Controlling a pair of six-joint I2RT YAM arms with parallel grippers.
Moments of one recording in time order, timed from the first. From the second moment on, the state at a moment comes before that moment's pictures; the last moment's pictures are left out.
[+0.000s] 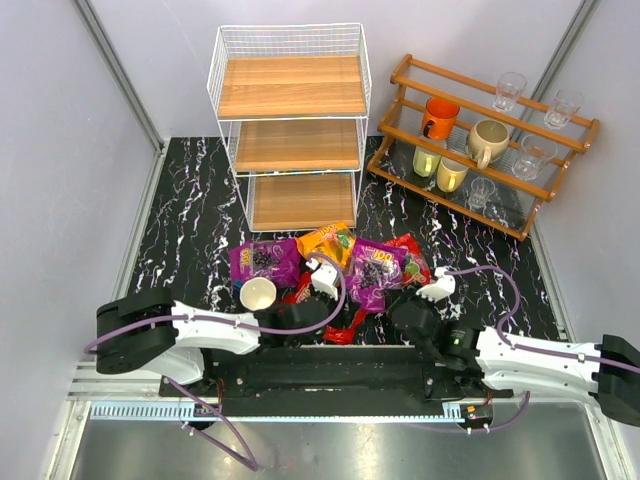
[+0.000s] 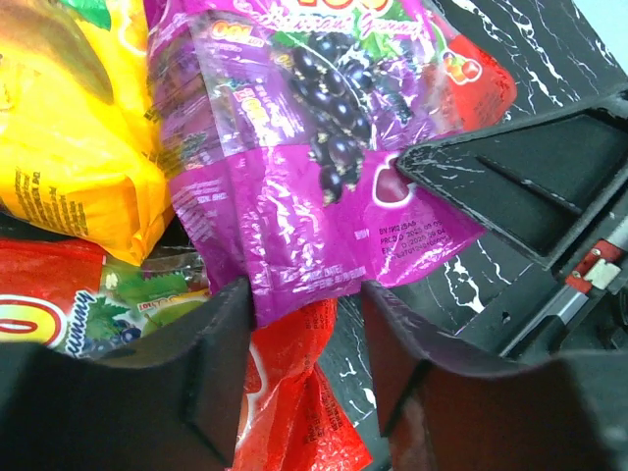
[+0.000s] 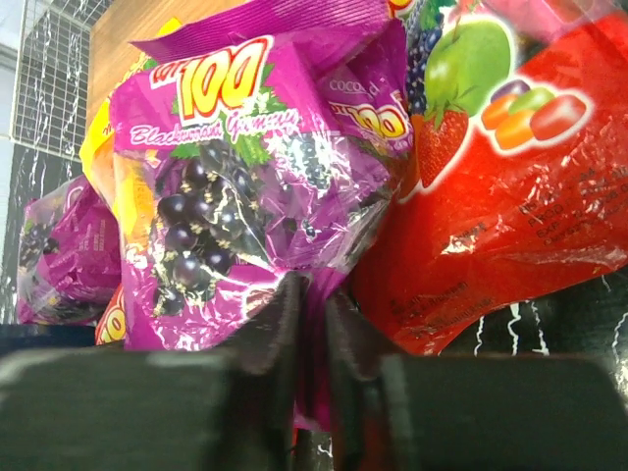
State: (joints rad) left arm -1.29 1.39 0.50 0.51 -0.49 -0.60; right arm 1.17 0.80 0.25 -0.09 0.86 1.24
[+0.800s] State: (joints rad) left arm -1.29 1.33 0.64 0.37 -0.48 -0.48; right arm 1.17 0.71 0.36 -0.21 0.85 1.00
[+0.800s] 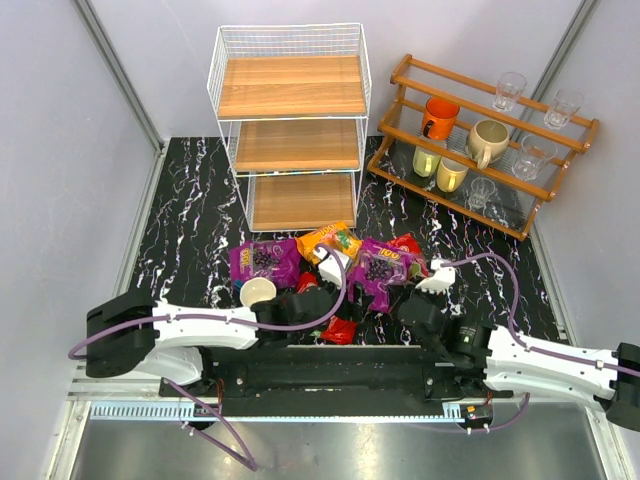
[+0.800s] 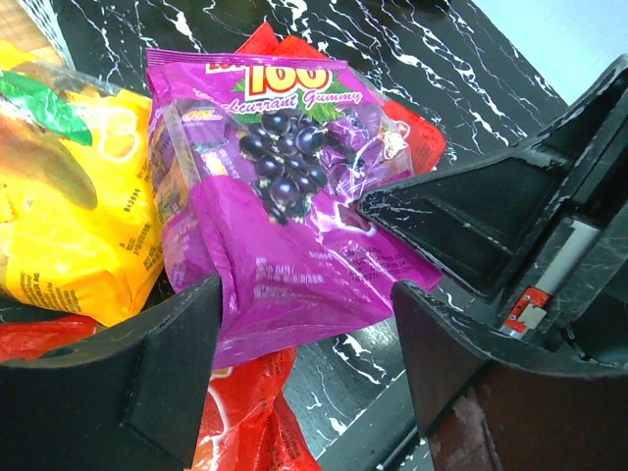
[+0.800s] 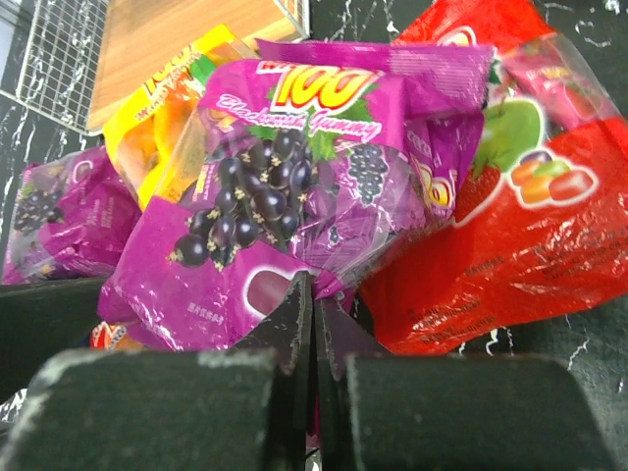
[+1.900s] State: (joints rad) left arm -1.26 1.43 0.59 0.48 -0.41 -0.55; right arm 1.17 0.65 0.35 -0.31 0.80 1.01
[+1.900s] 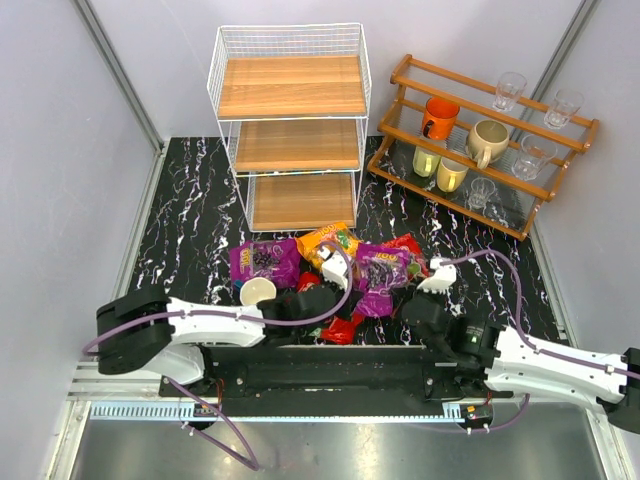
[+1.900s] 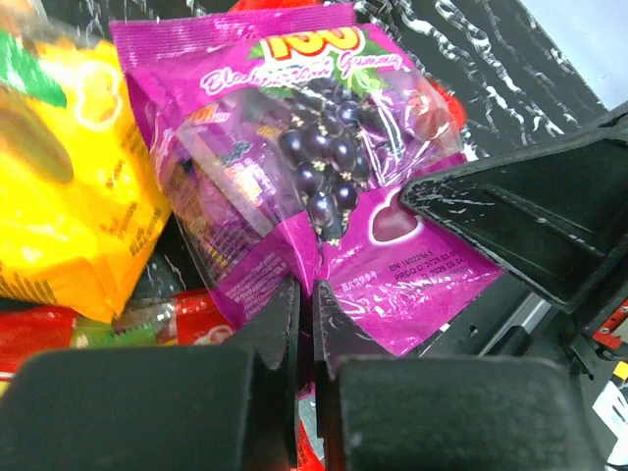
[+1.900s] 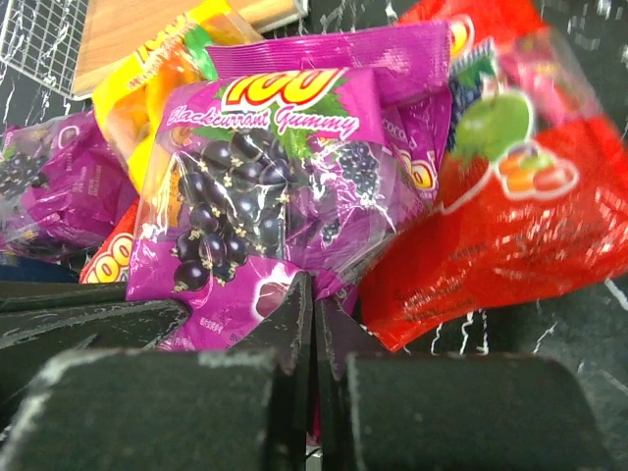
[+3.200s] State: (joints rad) left arm -0.51 1.39 1.86 -0.35 -0.05 -0.11; right arm 0.78 1.79 2.26 -0.34 0.24 0.14
